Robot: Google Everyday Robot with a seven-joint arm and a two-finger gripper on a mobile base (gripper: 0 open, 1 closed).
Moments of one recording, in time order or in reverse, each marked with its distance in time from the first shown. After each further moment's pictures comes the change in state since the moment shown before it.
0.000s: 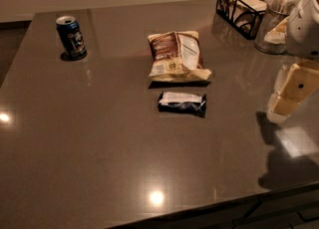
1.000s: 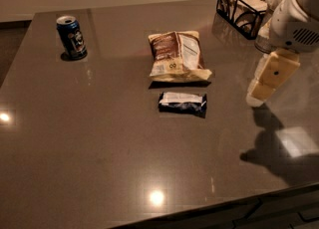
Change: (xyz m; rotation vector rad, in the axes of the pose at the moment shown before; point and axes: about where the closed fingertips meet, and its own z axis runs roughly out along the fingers) arm -0.011 -0.035 0.020 0.031 -0.025 0.122
